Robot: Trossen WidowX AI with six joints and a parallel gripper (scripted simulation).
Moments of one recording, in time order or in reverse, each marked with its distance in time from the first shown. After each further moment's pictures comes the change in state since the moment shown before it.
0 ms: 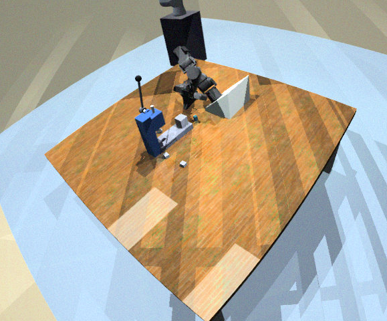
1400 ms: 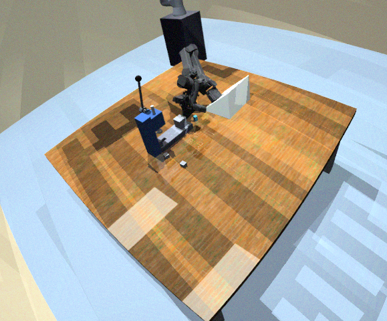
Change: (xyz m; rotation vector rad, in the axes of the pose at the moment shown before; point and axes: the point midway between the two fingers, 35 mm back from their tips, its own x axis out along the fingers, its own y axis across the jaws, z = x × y) arm 0.056 0.000 -0.014 -0.016 -0.020 -0.008
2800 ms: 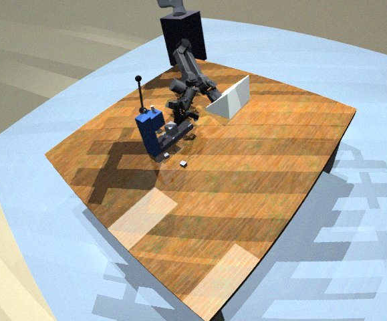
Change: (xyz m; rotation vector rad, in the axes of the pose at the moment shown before) arm 0.040 0.000 0.045 0.003 -0.174 -0.002
